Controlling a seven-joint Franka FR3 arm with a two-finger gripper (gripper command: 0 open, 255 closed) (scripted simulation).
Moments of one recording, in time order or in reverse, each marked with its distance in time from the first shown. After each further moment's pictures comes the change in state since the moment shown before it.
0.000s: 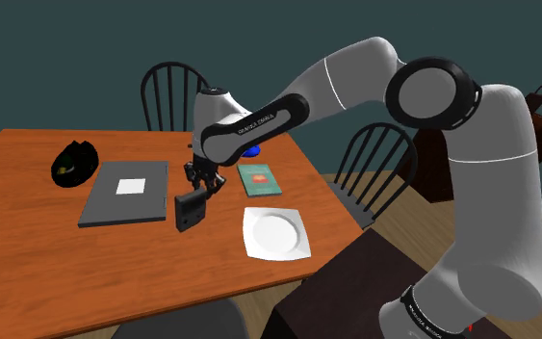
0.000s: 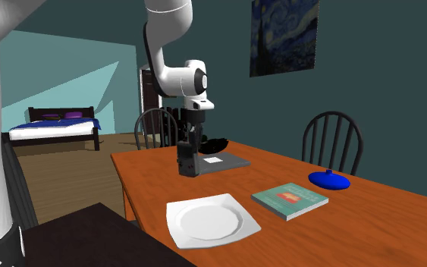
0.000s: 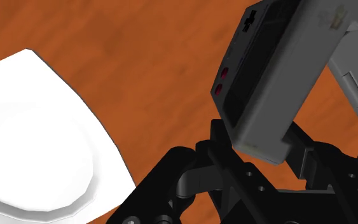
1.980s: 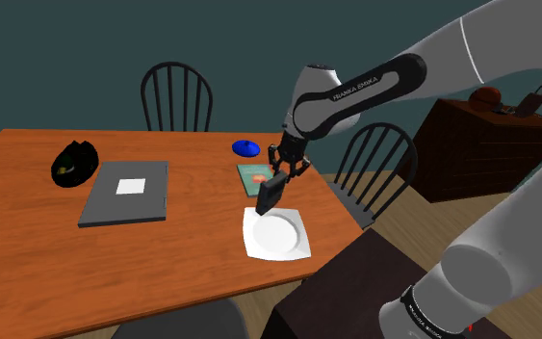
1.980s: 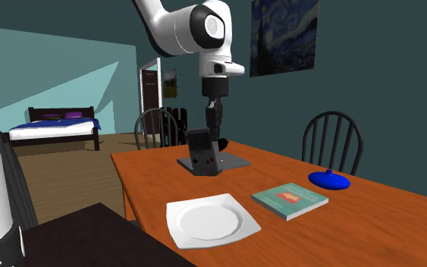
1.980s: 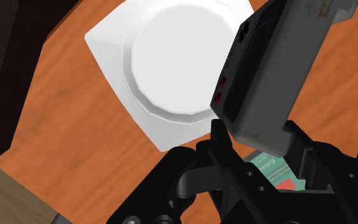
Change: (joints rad) arm -0.329 -0.672 0.002 -0.677 0.300 0.038 -0.470
